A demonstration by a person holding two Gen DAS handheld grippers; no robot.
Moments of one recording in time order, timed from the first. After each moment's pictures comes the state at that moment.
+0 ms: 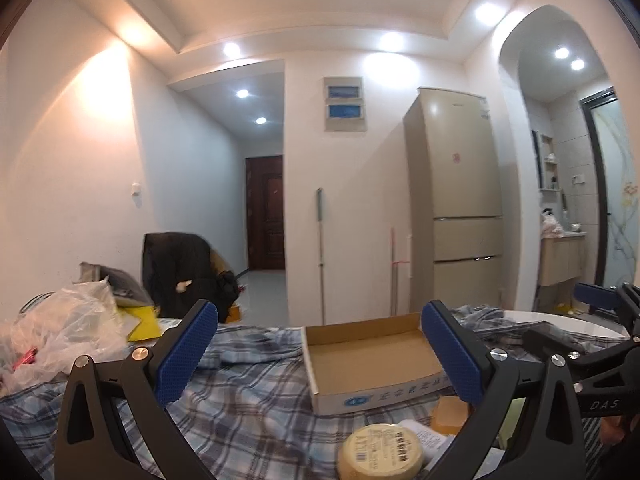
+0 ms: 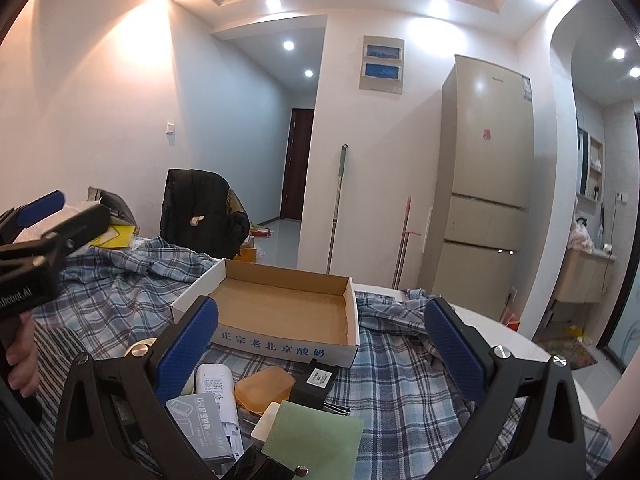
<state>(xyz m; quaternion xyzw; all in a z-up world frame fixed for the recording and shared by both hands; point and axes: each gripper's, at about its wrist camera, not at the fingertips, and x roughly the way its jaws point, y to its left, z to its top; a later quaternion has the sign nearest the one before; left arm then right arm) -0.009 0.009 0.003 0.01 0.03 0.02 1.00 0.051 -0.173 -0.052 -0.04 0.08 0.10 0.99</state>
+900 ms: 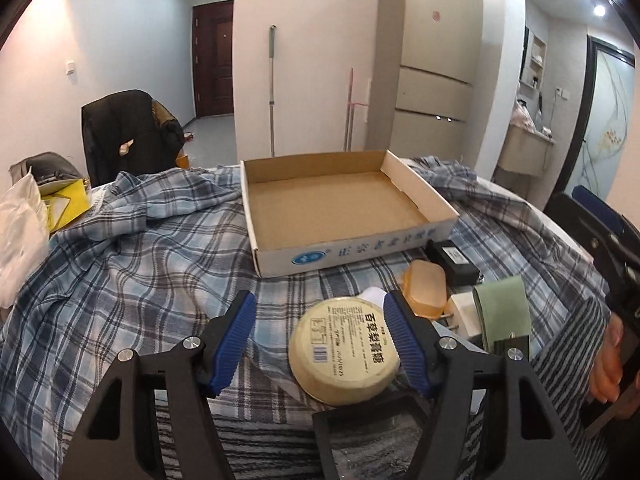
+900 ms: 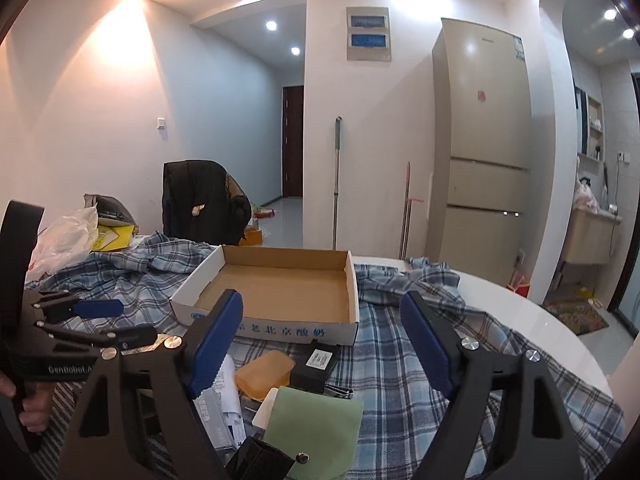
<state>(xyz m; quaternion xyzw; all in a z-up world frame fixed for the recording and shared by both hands) 0.065 -0.005 -0.043 0.00 0.34 -0.08 0.94 0.065 -0.188 -0.049 0.00 0.14 0.10 0.99</state>
